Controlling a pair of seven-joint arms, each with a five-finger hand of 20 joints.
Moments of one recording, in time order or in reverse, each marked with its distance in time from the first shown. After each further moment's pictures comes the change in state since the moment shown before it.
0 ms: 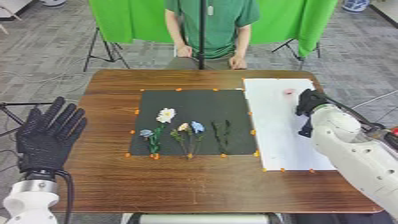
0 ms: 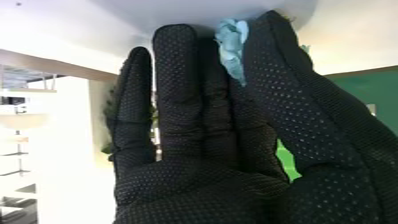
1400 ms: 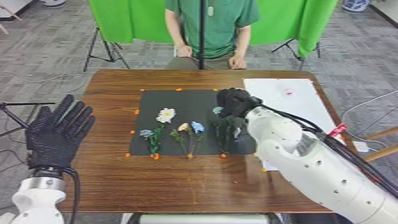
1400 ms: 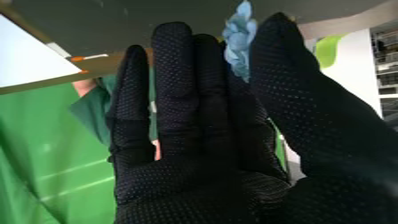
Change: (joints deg) left arm -2.3 0.0 2.3 0.8 0.9 -1.0 -1.0; right arm 4.5 -9.1 -14.3 -14.4 -3.9 -2.3 -11.4
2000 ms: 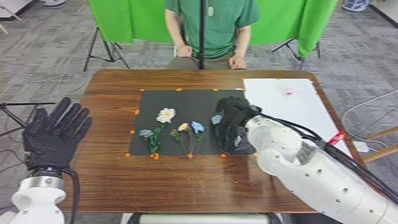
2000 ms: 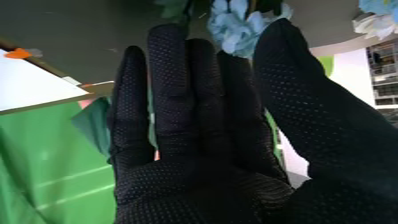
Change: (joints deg) left arm -0.2 0.3 0.4 -0.3 -3.8 3.2 1.8; right arm -2.8 1.1 0.0 -1.5 -0.4 -0.2 0.6
